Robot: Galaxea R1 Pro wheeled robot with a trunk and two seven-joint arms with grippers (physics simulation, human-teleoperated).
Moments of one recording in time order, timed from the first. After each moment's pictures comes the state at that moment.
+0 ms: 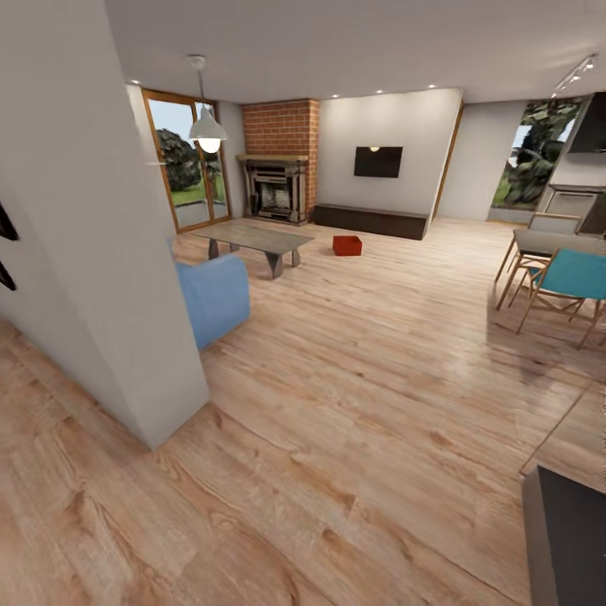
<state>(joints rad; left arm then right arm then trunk) -0.37 -0.05 -0.03 0.00 0.18 0.02 0.16 -0.30 0.08 0.49 0.03 -0.51 -0.04 -0.07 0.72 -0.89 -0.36</state>
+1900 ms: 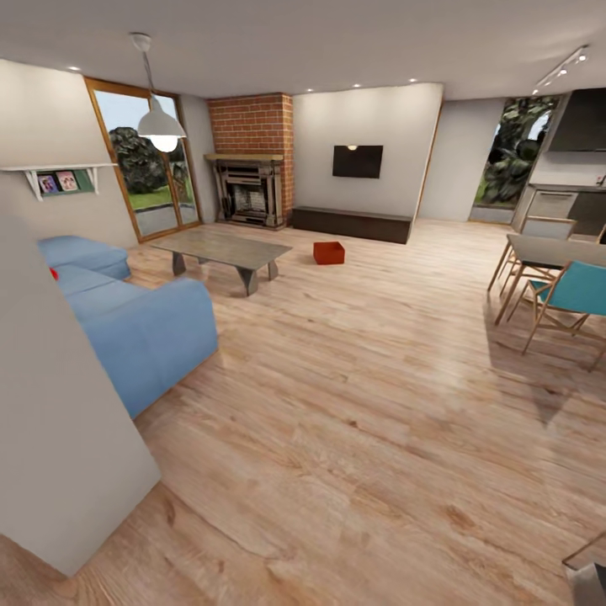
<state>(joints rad) -0.37 -0.05 -0.03 0.00 0.18 0.02 0.16 -0.30 0.08 0.49 0.03 -0.51 -0.04 -0.07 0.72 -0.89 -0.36</state>
